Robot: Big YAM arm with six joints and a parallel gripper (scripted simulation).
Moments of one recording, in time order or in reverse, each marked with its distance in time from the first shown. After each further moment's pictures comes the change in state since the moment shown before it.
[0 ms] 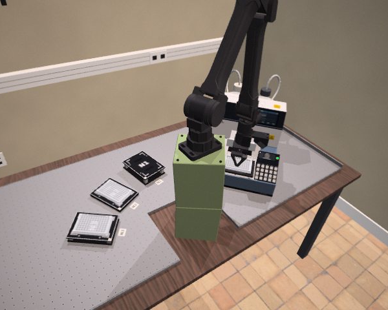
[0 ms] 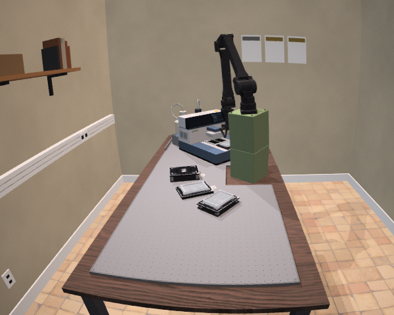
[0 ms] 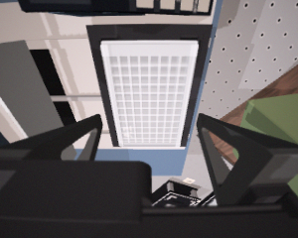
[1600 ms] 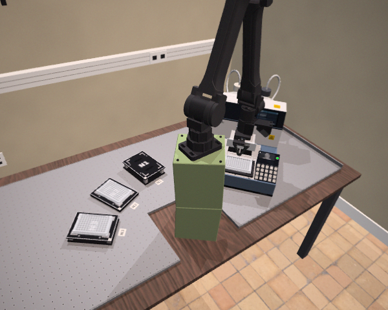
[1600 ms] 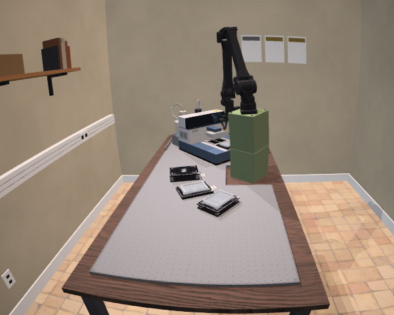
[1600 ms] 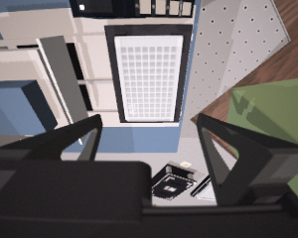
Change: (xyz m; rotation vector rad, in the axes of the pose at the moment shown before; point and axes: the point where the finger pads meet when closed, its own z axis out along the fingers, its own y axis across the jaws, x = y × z) arm 0.000 0.000 -0.060 0.000 0.000 0.007
